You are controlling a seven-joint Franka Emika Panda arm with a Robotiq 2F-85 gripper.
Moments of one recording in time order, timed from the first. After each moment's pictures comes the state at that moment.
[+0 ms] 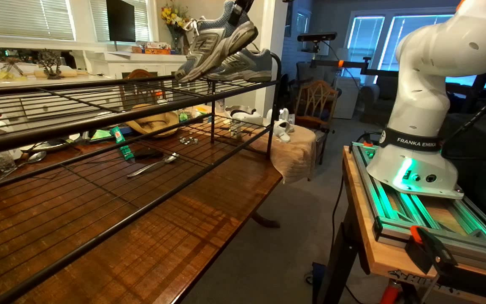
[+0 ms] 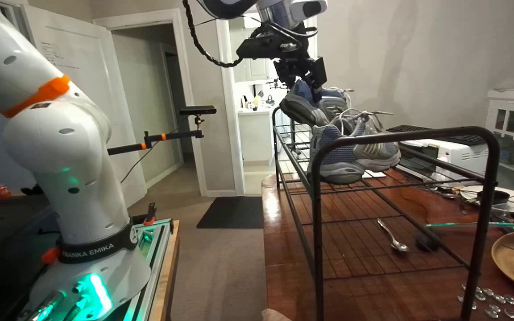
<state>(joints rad) 0.22 -0.52 -0.13 -2.51 0.24 2.40 -0.40</state>
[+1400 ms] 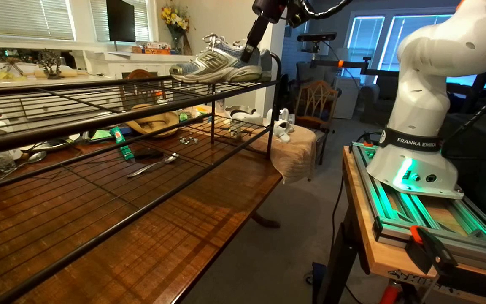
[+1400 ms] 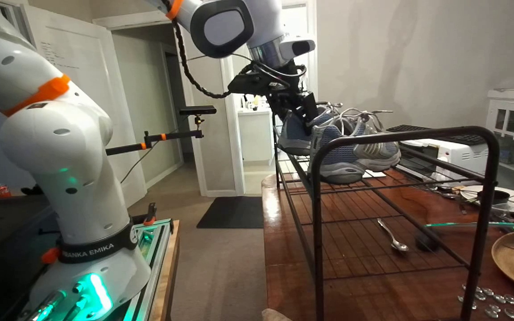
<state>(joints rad) 0.17 -0.53 -0.10 -2.70 0.19 2.56 -0.42</state>
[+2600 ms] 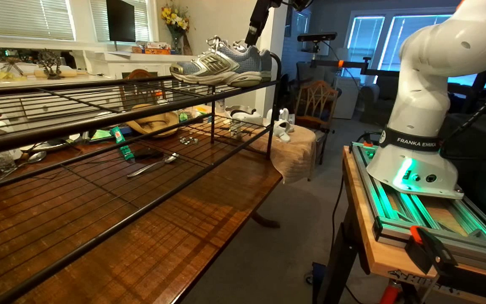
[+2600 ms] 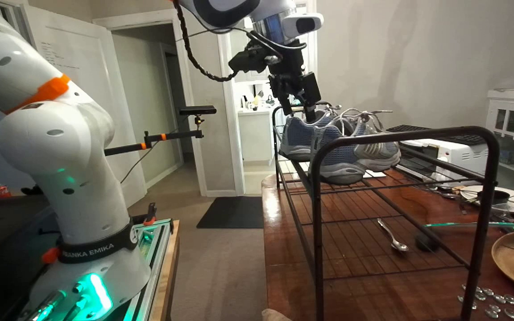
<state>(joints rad) 0.12 -0.55 -0.09 -2.58 0.13 2.33 -0.29</state>
